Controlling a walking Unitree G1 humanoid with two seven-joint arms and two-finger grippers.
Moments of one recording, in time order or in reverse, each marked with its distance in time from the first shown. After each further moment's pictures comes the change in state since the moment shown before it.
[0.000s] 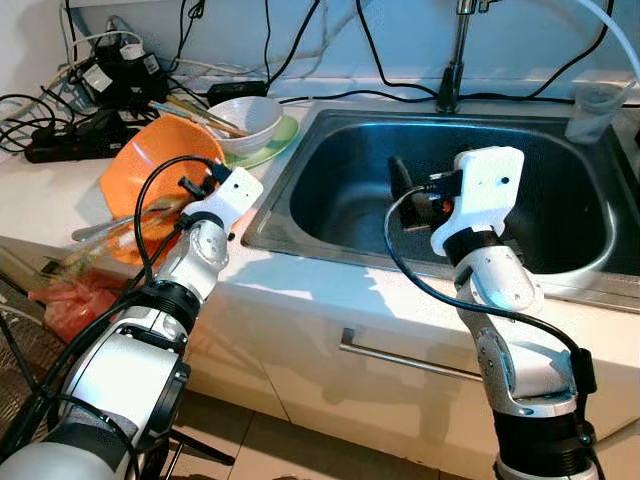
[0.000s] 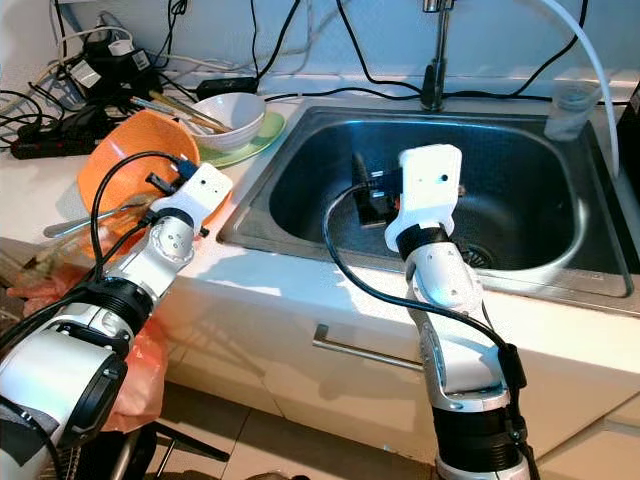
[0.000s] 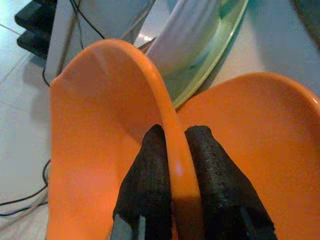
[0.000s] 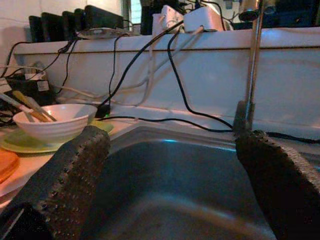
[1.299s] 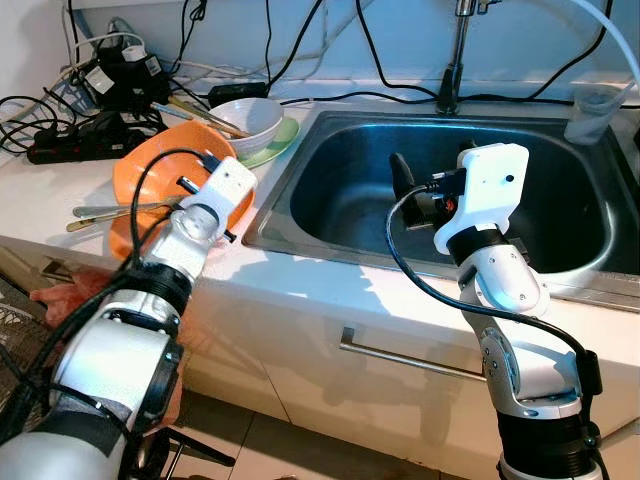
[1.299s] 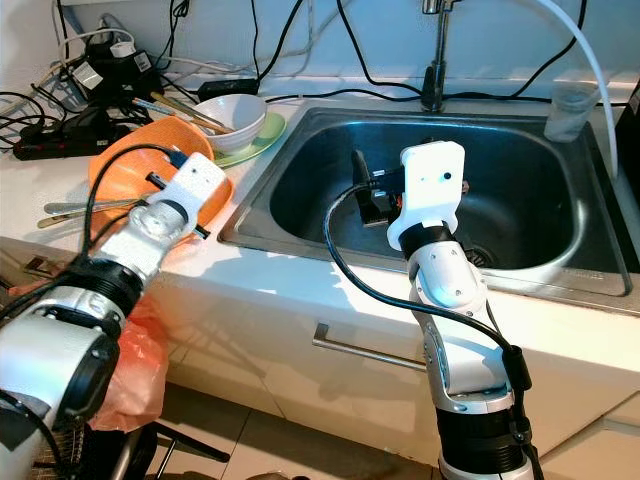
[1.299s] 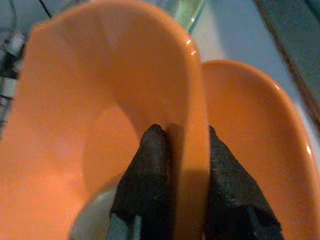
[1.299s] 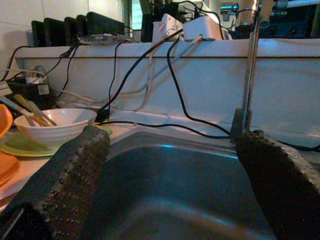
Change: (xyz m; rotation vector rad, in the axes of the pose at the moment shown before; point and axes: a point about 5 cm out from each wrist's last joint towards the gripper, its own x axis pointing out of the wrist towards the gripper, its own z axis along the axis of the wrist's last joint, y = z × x) left arm 0.006 0.013 0.000 -0.159 0.103 -0.235; right arm -0.001 -0.003 0.004 -0.021 -0.017 0.000
